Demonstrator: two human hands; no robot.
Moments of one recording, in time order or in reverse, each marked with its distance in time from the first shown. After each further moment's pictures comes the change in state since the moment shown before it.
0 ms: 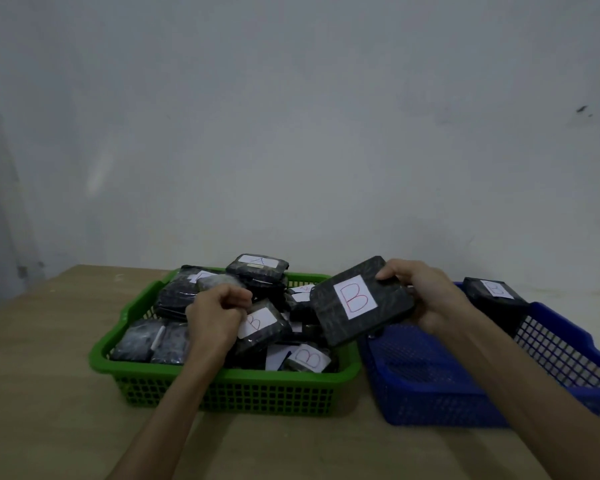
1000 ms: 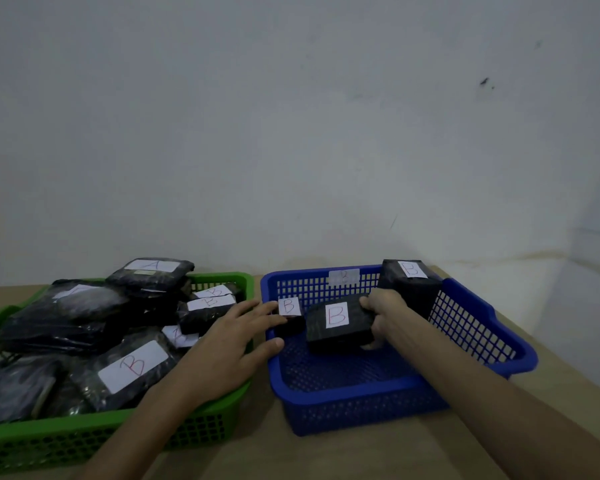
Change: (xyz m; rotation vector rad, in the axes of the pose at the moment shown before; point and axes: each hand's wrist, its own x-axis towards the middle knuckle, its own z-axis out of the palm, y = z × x) left_hand -0.035 0.022 0.119 0.452 -0.782 0.602; right_hand 0.095 0.052 -0.103 0.066 0.396 0.414
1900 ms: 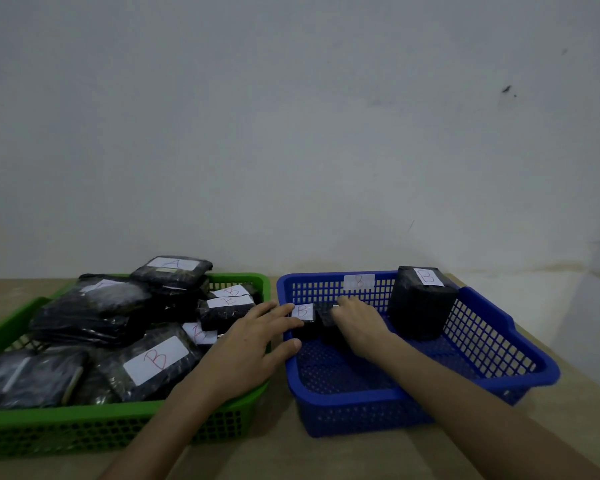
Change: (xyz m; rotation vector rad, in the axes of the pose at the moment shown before) left_hand -0.001 0.007 -0.001 0.008 0.011 -0.012; right_hand 0.010 0.033 0.031 -1.735 0.039 -1.274
